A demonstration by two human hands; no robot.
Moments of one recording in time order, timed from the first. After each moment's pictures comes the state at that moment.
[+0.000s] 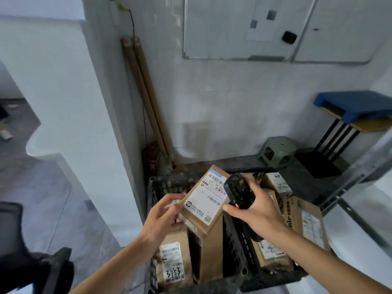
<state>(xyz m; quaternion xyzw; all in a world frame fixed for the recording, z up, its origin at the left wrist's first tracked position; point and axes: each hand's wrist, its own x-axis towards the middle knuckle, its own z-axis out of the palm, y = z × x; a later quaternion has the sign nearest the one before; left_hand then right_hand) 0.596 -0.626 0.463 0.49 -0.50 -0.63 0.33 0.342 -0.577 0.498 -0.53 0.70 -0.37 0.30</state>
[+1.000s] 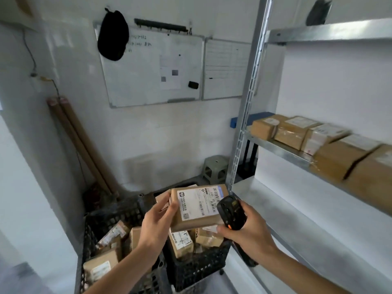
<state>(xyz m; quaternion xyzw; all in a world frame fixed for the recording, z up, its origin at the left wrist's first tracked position) 0.393 -0.416 0.608 0.38 -0.56 -0.63 0.38 0.193 -0.282 0.624 -0.43 0.76 -0.44 0.20</state>
